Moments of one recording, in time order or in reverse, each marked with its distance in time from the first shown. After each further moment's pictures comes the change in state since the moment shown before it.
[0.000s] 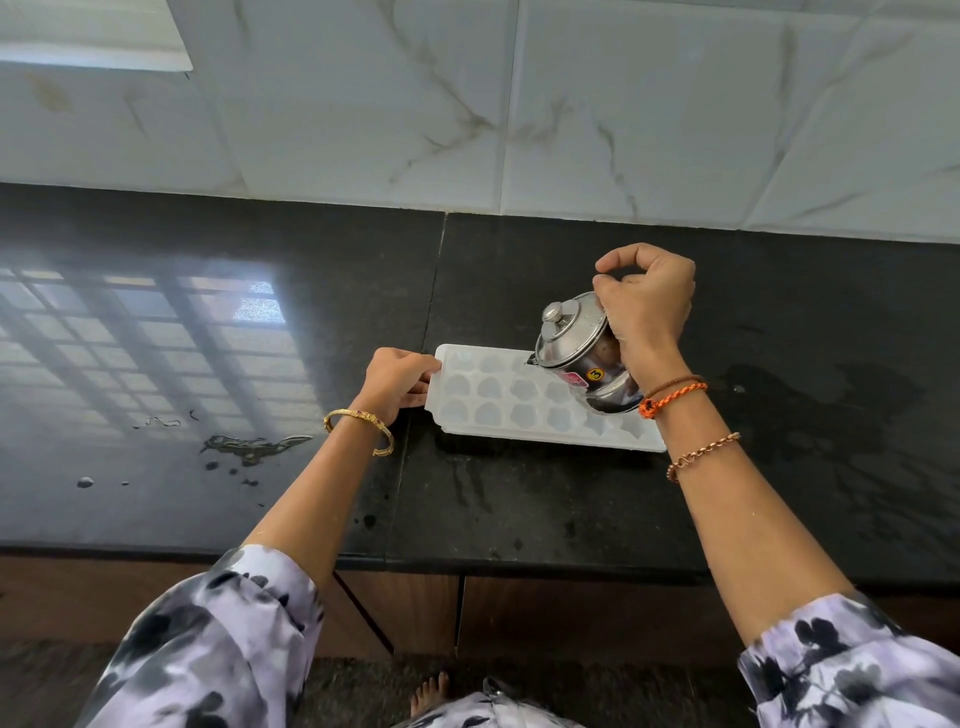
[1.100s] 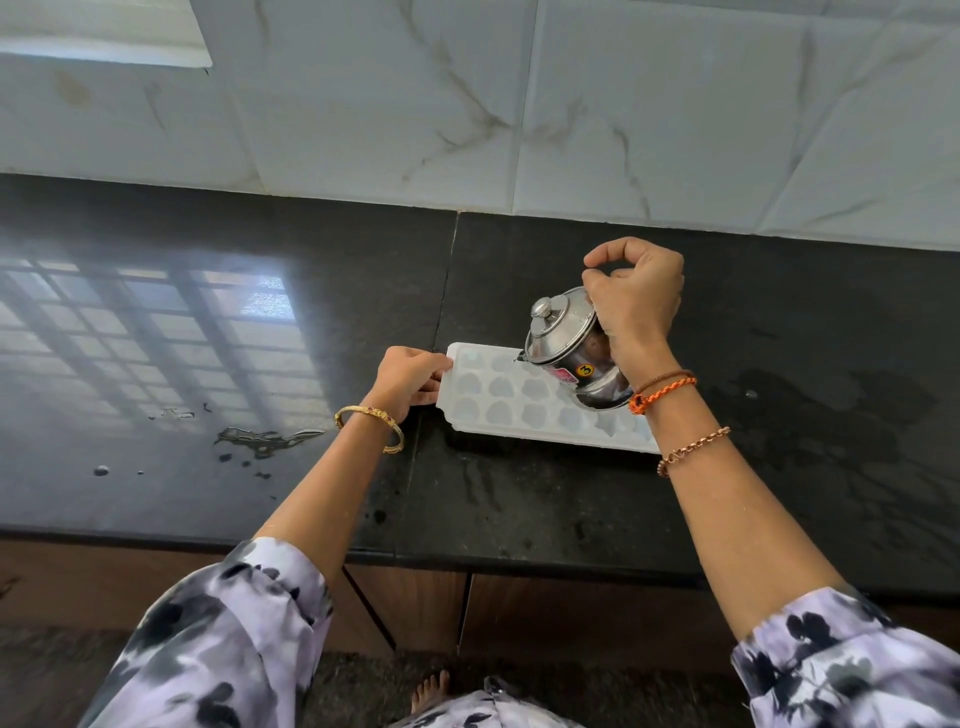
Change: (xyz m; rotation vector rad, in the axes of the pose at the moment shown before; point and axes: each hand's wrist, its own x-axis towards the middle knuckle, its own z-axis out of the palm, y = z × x) left_hand -0.003 0.001 -0.001 -0.038 -0.009 -0.003; right_hand -0.003 -0.010 0.016 0.012 -0.040 -0.041
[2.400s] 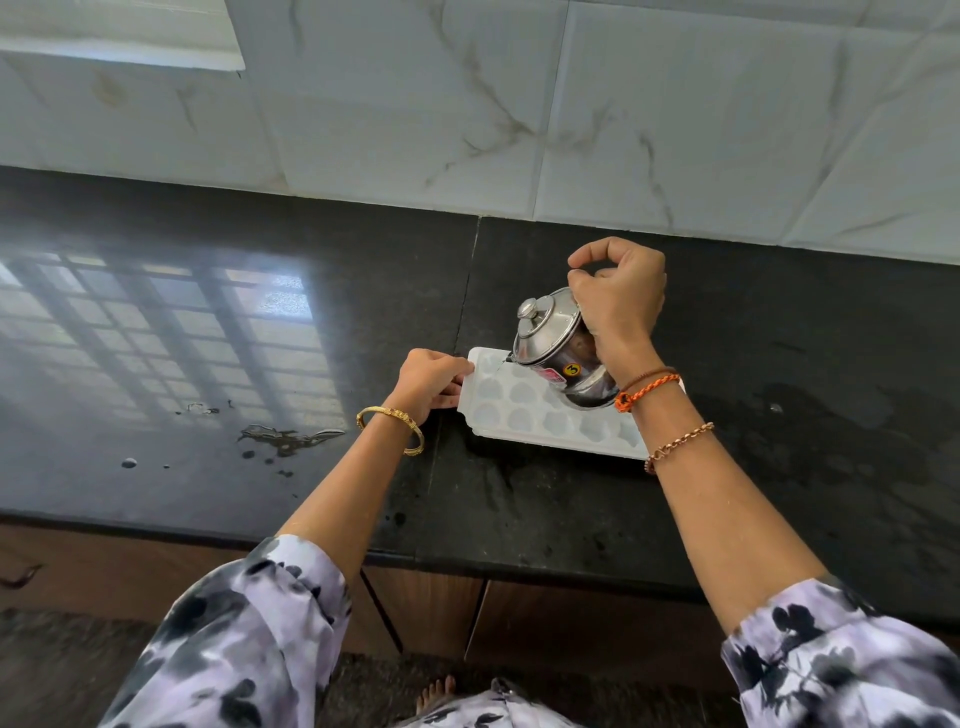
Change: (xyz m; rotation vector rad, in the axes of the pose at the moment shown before) left_hand 0.003 -0.002 -0.002 0.000 -0.020 0.003; right_hand -0.004 -0.015 0.028 0.001 -0.063 -0.025
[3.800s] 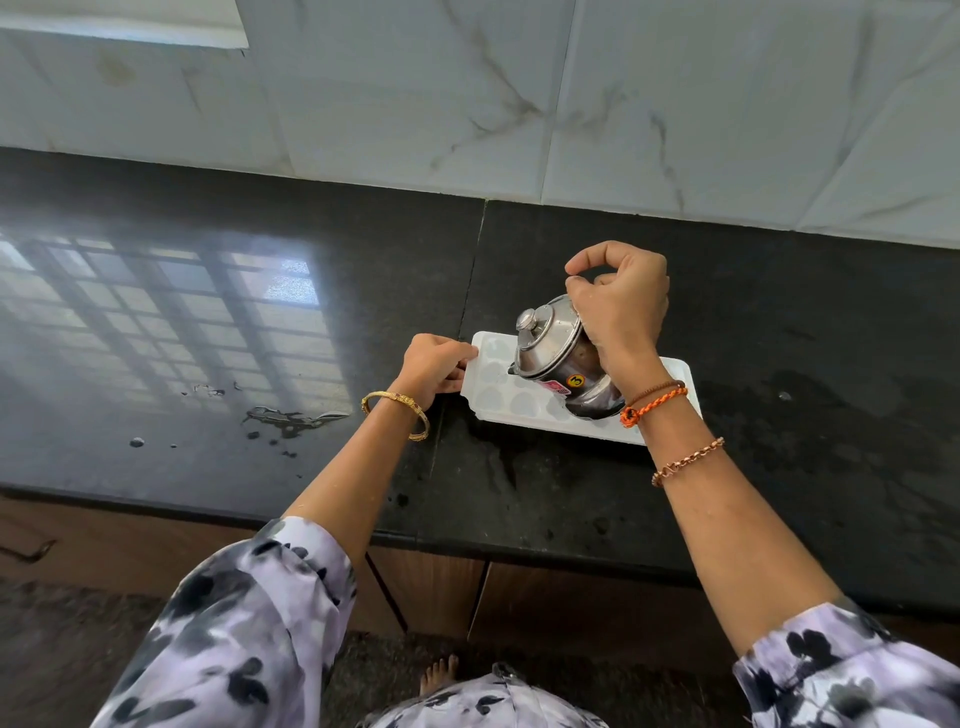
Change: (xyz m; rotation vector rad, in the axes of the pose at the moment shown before) left_hand 0.004 -0.003 0.004 -0.008 0.033 0.000; right_hand -0.021 0.002 -0.005 -0.039 -0.051 -0.022
